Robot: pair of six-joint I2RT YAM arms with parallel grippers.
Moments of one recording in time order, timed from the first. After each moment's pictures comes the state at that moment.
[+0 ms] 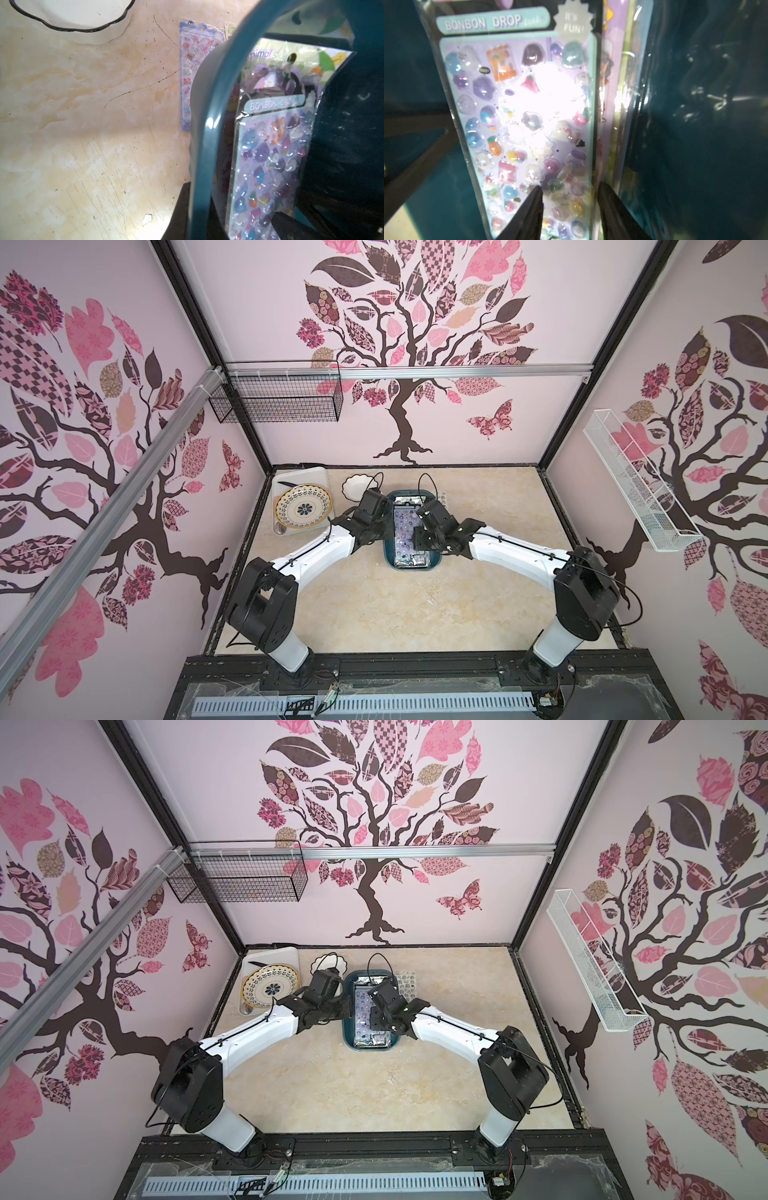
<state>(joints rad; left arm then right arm) -0.55 1.60 1.15 -0.39 -0.01 -0.53 0.74 1.66 1.21 -0.45 0.10 0.65</state>
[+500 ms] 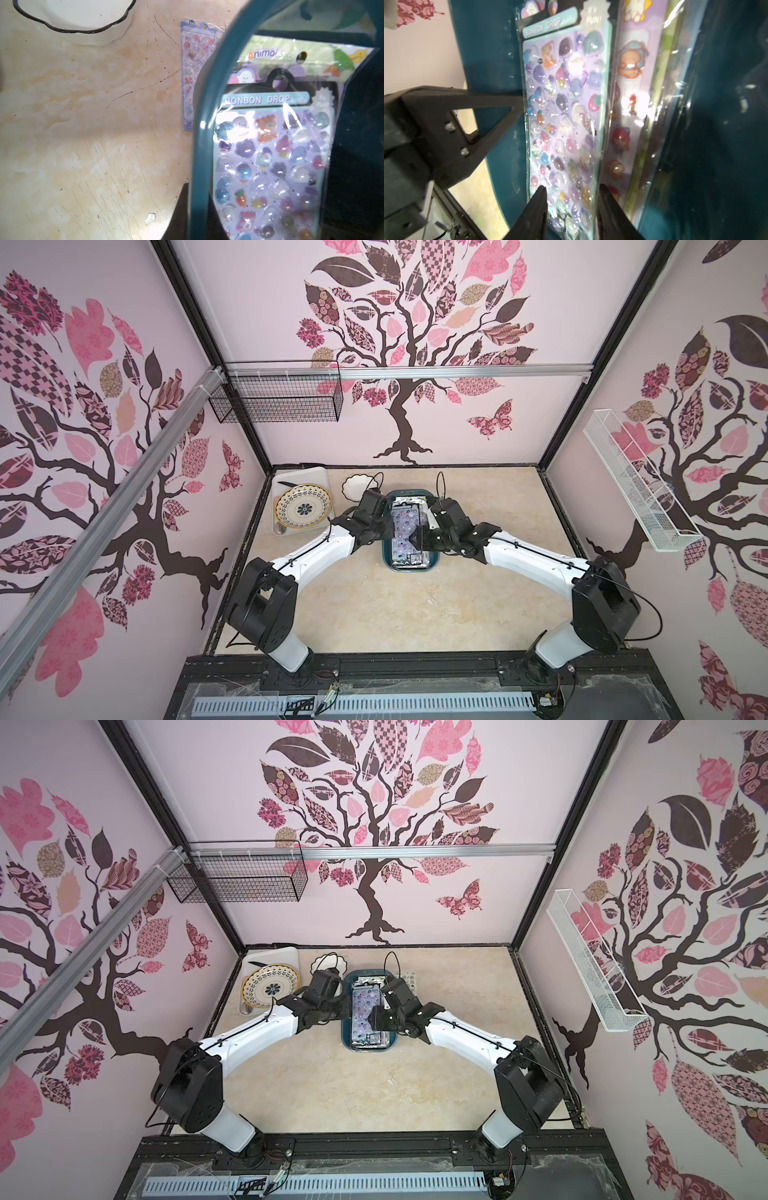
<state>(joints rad) -0.55 1.60 1.15 -0.40 -0.02 -0.51 0.70 1.56 1.11 -0.32 -0.15 0.65</state>
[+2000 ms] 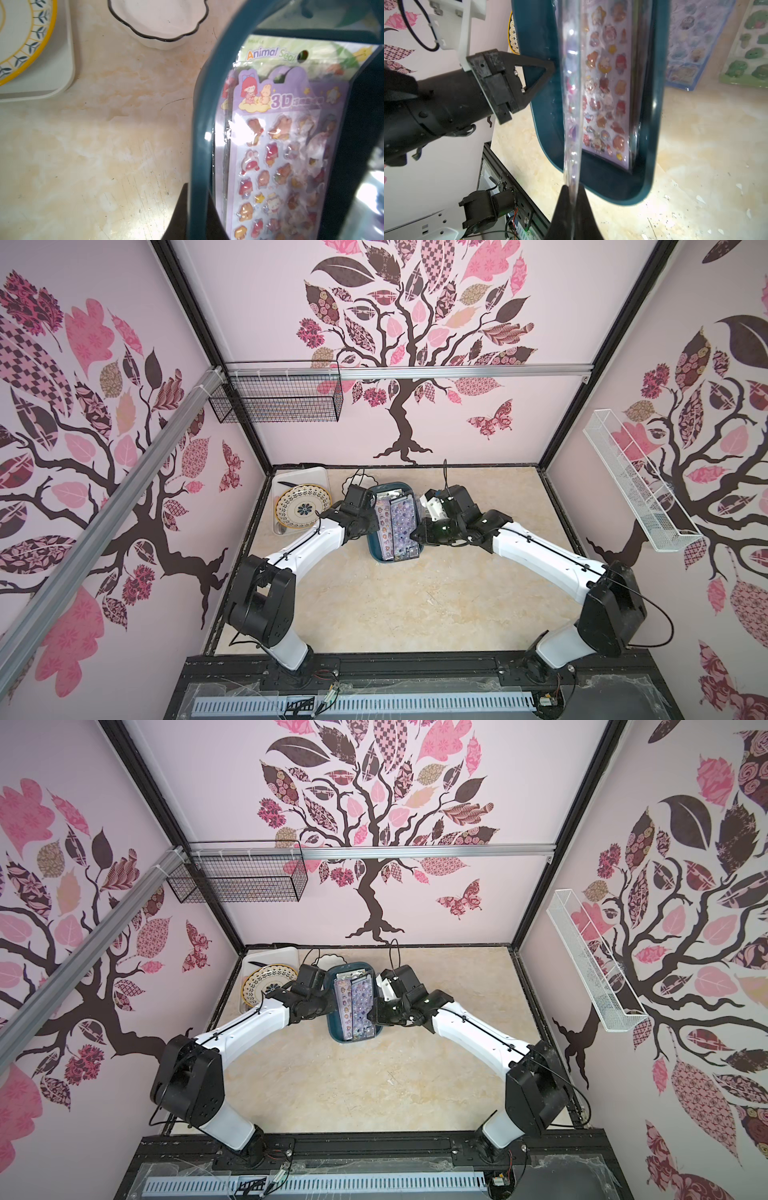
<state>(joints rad) -0.42 1.62 1.17 -0.47 -0.07 -0.57 0.65 1.52 1.25 -0.51 -0.38 0.64</state>
